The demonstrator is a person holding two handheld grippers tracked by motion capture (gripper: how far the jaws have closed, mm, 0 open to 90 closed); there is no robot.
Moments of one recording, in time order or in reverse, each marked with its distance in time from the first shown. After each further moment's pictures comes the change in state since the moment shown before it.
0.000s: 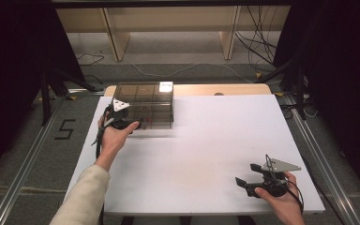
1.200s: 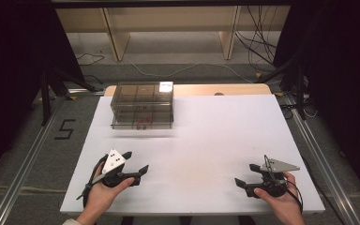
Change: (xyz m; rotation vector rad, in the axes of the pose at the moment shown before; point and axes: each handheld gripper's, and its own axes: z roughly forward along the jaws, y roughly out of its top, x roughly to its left) left arm -0.057 -0.109 -0.093 -0.101 -0.247 0.126; right arm 0.002 0.001 0.001 0.011 0.006 -0.011
